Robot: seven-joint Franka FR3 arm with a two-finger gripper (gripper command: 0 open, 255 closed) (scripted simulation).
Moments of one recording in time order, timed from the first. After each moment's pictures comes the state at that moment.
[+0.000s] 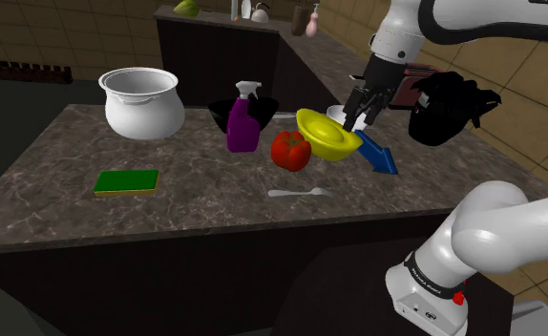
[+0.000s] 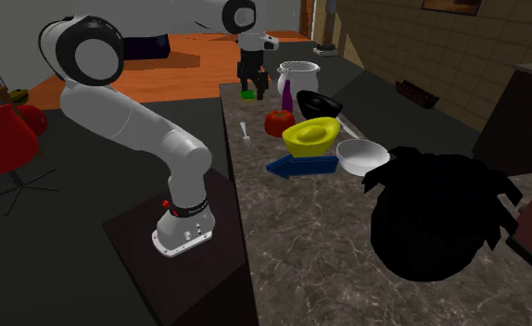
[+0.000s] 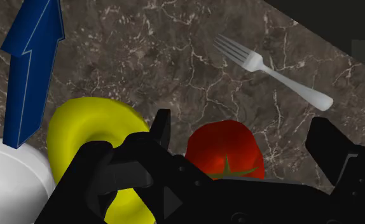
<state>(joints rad) -0.01 -0.74 0.05 -2.42 0.09 1.70 0.13</state>
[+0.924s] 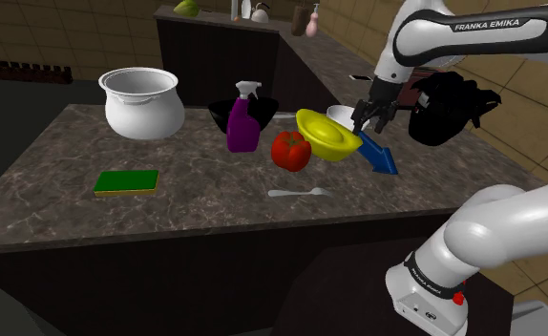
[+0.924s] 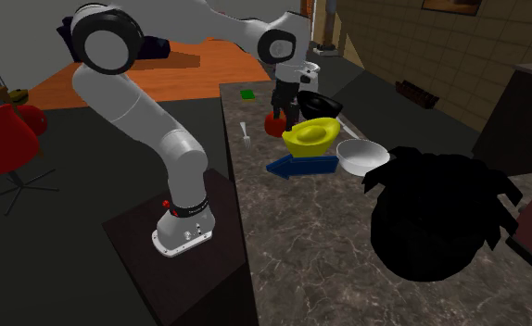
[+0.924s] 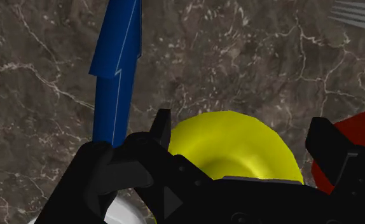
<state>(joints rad) -0.17 -0.56 -0.13 -2.46 -0.01 1.83 0.07</state>
